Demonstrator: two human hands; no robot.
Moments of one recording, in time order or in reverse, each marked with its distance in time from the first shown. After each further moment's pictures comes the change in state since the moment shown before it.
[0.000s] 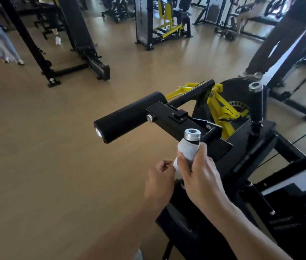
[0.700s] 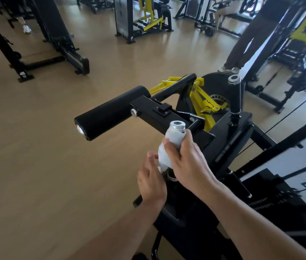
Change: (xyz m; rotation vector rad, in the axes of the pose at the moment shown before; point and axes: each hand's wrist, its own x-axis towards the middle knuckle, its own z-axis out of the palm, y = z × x) left_hand -0.014 -0.012 0.027 -0.100 0.259 0.062; right_hand 0.015 0.003 -0.008 0.202 -0.096 0.053
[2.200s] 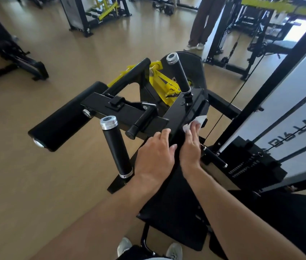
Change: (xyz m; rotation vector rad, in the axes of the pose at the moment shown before) left_hand -0.007 0.010 0.099 0.910 -0.376 0.902; right_hand 0.011 0.163 -0.038 0.574 0.587 0.463
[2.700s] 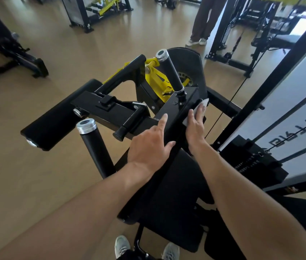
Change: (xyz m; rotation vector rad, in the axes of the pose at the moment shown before) left_hand 0.036 0.009 0.010 0.111 -0.028 0.047; right_hand 0.091 -0.017 -0.021 -0.084 -0.089 -0.013
